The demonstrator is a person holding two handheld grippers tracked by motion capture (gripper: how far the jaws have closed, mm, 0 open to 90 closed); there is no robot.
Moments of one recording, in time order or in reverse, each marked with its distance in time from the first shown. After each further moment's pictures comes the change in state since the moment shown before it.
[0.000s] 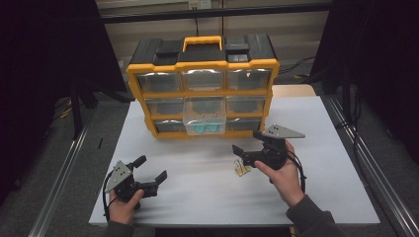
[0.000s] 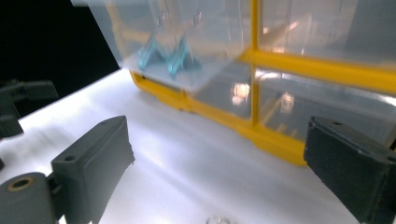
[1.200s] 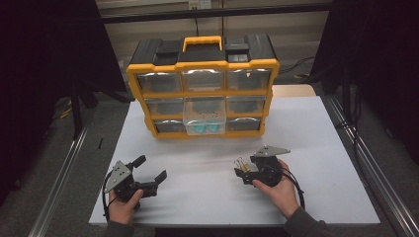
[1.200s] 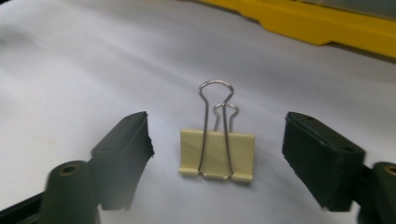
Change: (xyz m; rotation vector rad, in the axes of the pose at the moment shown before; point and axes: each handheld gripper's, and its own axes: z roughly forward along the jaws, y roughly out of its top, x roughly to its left) left arm -0.001 0.000 0.000 -0.012 0.005 -0.018; right arm -0.001 -0.062 0.016 0.279 -0.027 -0.023
